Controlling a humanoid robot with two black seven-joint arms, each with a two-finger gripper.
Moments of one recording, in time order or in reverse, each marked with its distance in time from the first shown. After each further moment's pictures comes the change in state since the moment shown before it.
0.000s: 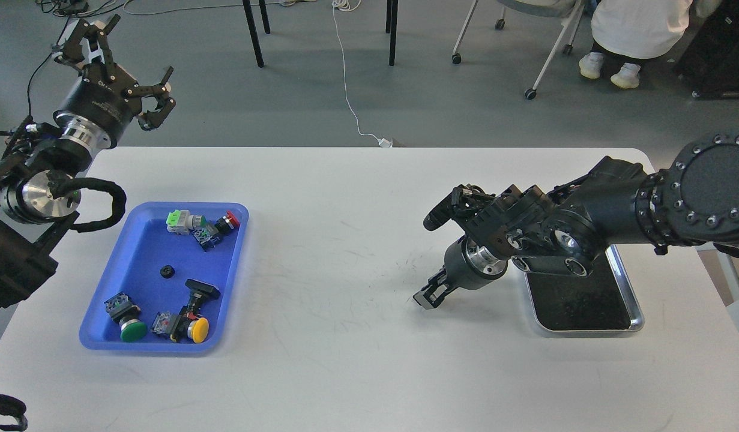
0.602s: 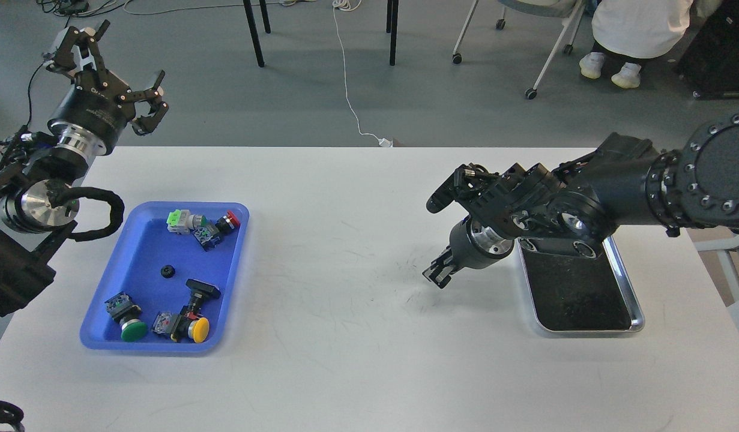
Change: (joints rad) left arm 0.024 0.009 0.001 0.000 0.000 -0.004 -0.044; right arm 0.109 -0.064 -0.017 0.002 -0.096 0.004 0.001
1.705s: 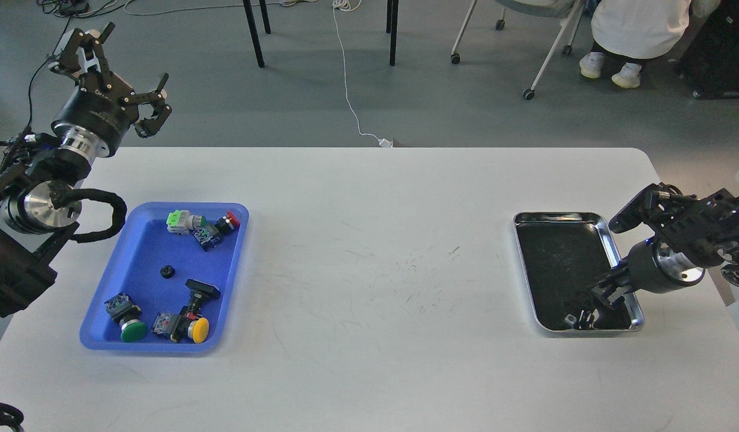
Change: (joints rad) left arm 0.001 -0.012 0.011 -0.011 0.003 0.011 0.002; right arm -0.100 -0.523 -0.064 0.168 -0.310 -0.103 -0.008
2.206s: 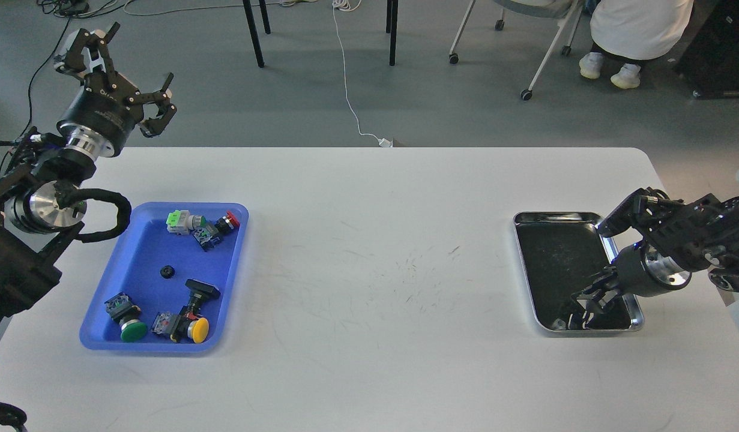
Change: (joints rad) left arm 0.000 -0.003 -0.003 -0.006 0.000 0.002 -0.002; right arm -0.025 0.013 0.031 -0.001 0.001 -0.017 0.003
